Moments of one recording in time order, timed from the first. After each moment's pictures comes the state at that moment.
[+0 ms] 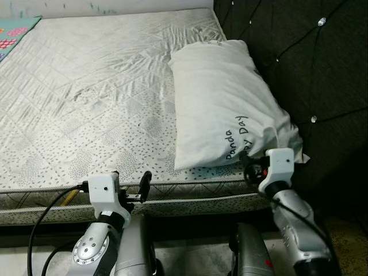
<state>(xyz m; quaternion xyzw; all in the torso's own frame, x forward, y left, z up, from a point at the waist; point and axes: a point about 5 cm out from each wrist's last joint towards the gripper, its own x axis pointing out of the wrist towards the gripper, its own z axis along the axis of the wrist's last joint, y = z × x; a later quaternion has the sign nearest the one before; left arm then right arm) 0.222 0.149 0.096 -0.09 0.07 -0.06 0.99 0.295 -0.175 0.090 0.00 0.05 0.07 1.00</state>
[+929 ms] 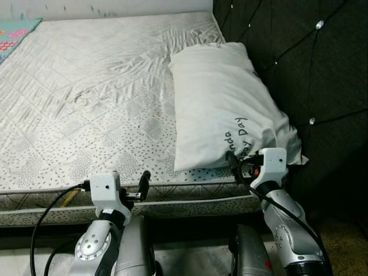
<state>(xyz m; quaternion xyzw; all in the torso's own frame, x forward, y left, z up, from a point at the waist) 0.231 0.150 0.093 -0.09 0.07 -0.05 0.99 0.293 -0.158 0.094 0.06 0.06 0.08 0.99</state>
